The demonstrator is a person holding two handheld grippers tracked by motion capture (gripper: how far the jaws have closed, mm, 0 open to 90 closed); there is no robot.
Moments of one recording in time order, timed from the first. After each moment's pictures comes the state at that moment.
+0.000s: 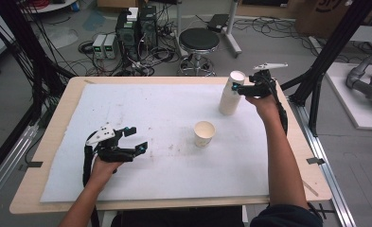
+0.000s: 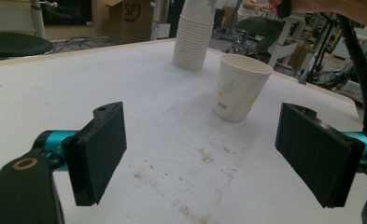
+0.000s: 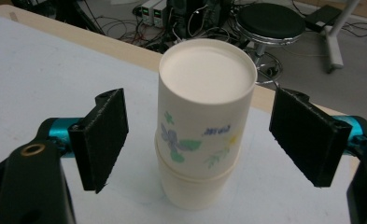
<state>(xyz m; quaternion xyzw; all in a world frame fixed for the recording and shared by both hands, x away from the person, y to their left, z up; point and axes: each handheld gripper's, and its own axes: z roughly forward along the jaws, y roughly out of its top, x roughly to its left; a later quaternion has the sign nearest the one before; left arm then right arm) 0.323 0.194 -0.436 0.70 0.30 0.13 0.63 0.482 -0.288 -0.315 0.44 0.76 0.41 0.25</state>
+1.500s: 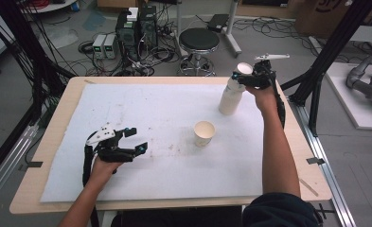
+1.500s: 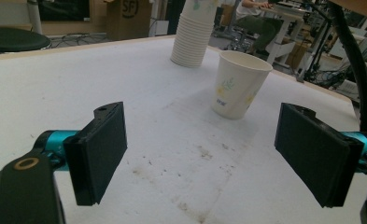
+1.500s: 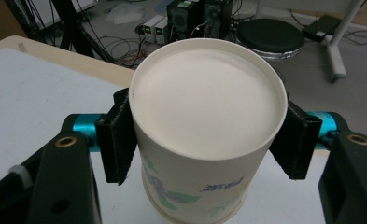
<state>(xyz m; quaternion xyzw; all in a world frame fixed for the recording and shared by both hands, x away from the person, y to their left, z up) 0.323 0.194 -0.437 0.71 0.30 0.12 0.63 0.497 -0.287 -0.297 0.45 0.74 0.43 0.25</state>
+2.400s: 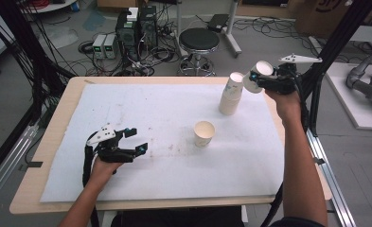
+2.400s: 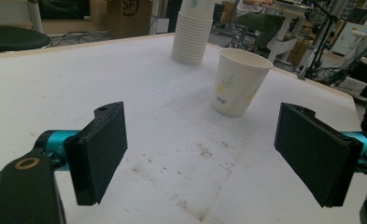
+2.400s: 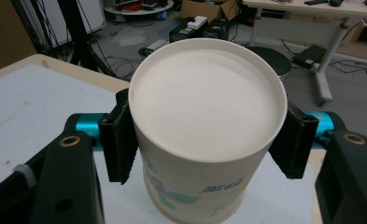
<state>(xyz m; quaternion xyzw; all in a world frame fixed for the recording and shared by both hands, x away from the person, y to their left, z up) 0.322 0.192 -0.437 0.71 0.30 0.12 0.62 0.434 -0.323 -0.261 0.42 0.72 0.47 0.28</state>
